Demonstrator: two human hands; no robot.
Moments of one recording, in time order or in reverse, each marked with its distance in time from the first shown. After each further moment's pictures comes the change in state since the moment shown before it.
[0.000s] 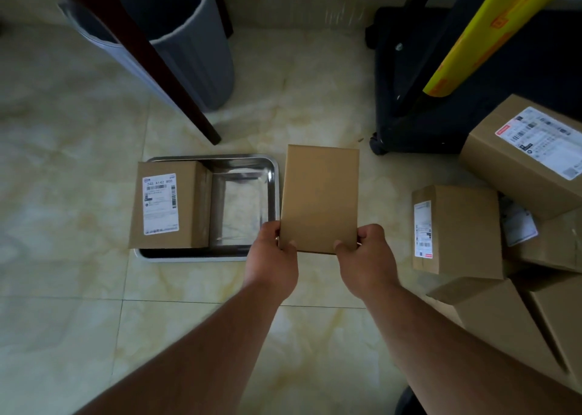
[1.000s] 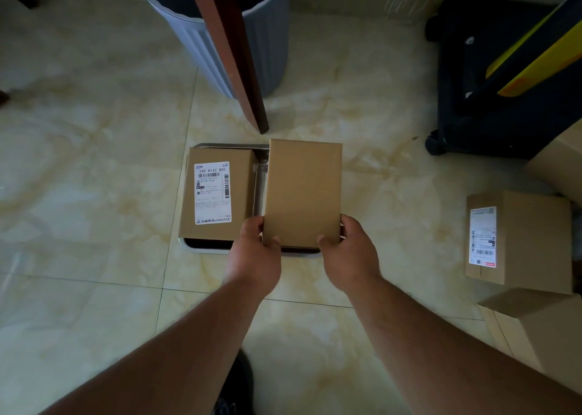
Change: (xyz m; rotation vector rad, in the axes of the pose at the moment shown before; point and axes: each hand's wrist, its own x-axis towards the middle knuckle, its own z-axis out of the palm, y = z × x) left_hand 0.049 -0.078 -0.107 0.070 0.069 -0.064; right_hand -0.025 -0.059 0.124 -0.001 -0.095 -0.111
